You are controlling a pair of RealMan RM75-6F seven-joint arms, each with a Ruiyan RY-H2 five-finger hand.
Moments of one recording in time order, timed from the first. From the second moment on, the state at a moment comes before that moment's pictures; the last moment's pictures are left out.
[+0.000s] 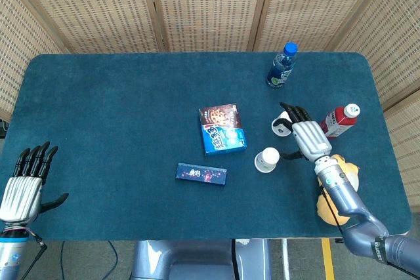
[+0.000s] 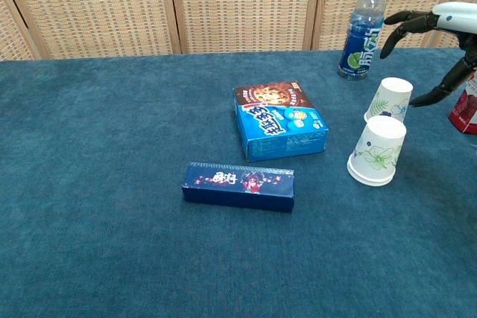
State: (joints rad) left arm -0.09 -1.22 -0.04 -1.69 1.56 1.54 0.21; right arm 0.62 -1.27 0.21 -1.51 -1.28 0.99 0.07
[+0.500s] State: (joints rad) left arm -0.09 -1.22 -0.05 -1.69 1.56 1.55 0.22; right arm 0.72 -1.34 0.26 -1.37 -1.14 0.88 -0.01
